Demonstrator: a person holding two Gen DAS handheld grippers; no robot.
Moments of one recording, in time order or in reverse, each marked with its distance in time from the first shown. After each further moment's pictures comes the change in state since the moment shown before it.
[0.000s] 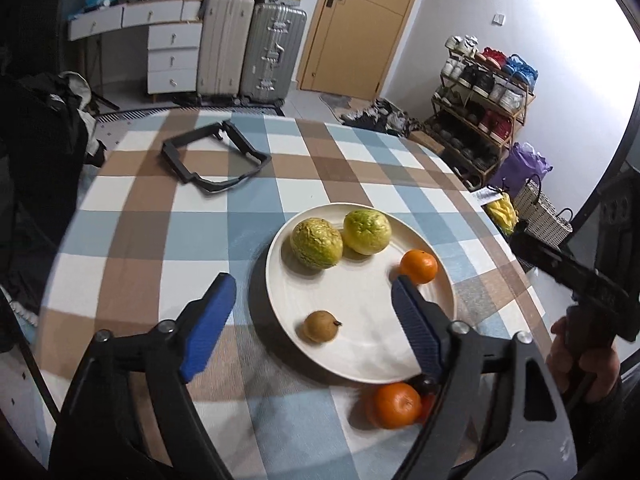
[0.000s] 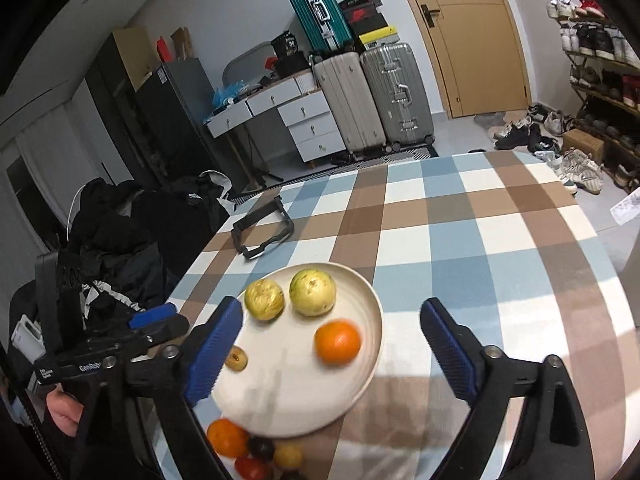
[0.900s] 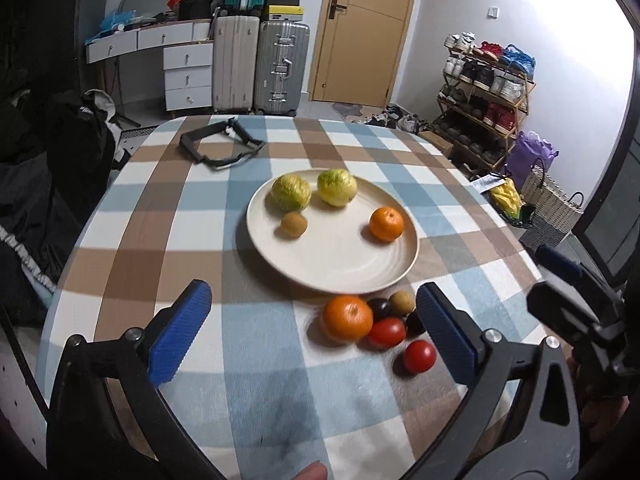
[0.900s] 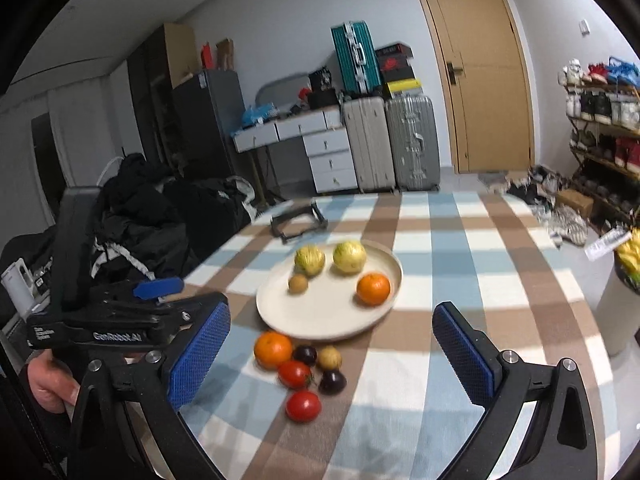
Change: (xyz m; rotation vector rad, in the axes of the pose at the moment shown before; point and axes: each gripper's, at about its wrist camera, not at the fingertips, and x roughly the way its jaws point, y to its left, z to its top) left arm -0.073 -0.061 -0.082 0.045 -0.042 0.095; right arm -0.103 0.056 -0.096 -0.160 -0.136 -0.019
